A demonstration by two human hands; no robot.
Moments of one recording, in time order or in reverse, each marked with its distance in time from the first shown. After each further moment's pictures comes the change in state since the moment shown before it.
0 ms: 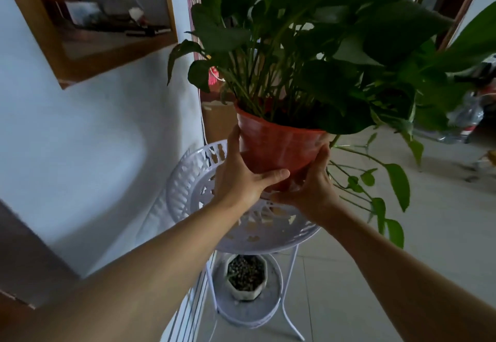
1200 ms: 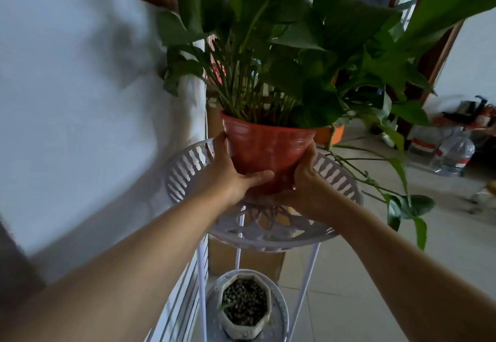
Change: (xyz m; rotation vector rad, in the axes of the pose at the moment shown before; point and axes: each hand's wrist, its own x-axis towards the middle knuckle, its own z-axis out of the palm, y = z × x) left_hand 0.031 -0.096 -0.004 -0.029 -0.020 0.051; right_hand 0.008 0.018 0.051 -0.137 -0.243 -0.043
